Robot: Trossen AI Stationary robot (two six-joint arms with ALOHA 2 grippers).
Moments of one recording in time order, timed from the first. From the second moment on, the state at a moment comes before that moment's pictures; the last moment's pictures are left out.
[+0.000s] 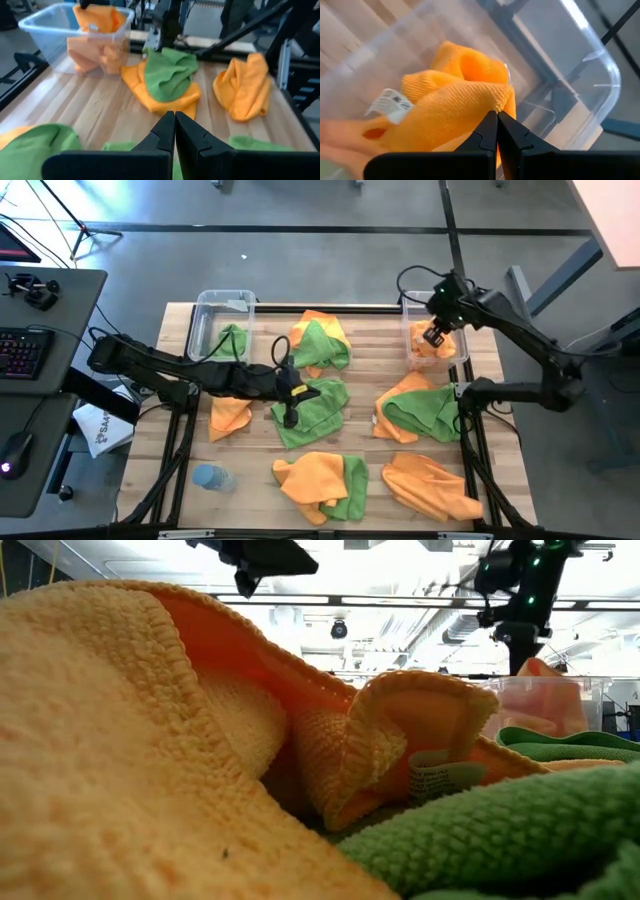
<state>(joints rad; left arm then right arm) -0.16 1.37 0.94 0.02 -0.25 -0.15 -0.93 1.14 1.06 -1.10 0.19 -0.27</state>
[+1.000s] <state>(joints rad) -0.01 1.37 0.94 -0.11 -0.20 0.00 -0.99 1.36 1.06 -1.08 0.18 -0.34</state>
